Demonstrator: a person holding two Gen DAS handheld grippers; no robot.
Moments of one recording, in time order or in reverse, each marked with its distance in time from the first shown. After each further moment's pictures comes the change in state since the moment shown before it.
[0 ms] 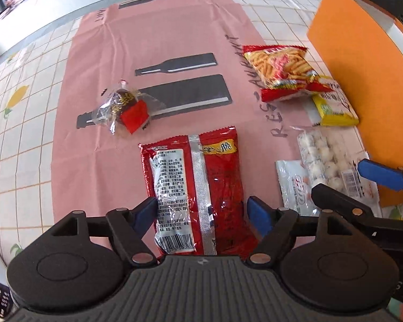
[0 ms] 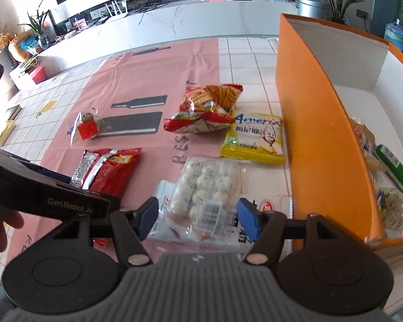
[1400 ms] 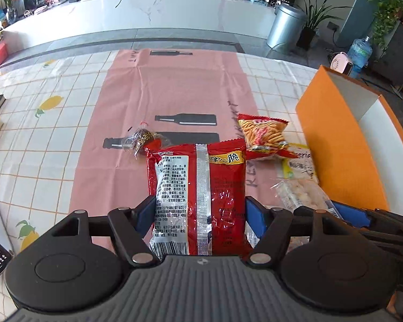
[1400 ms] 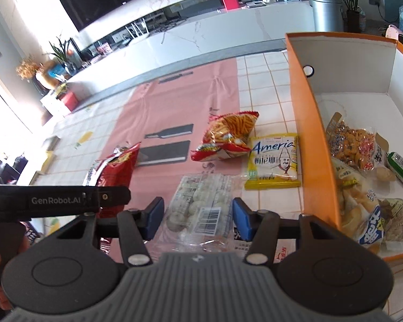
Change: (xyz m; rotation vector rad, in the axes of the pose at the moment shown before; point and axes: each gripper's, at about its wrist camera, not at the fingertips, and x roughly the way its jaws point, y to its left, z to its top) left arm -0.078 -0.001 -0.013 -0.176 -0.223 -0.058; right arm -0.048 -0.026 0.018 0.112 -0.048 0.224
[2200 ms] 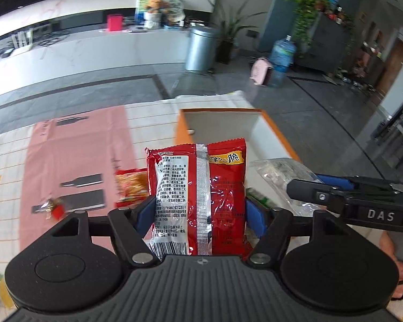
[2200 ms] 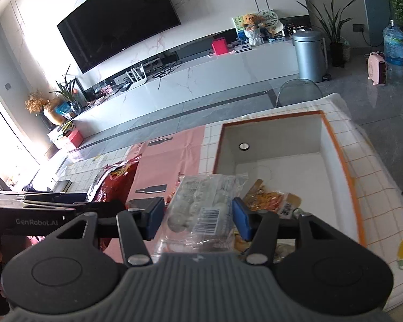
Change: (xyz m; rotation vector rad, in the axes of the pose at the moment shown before) left arm -0.078 -0.146 0.037 0.222 -0.091 -0.249; right arm -0.176 -0.086 0.050 0.001 -0.155 -0.039
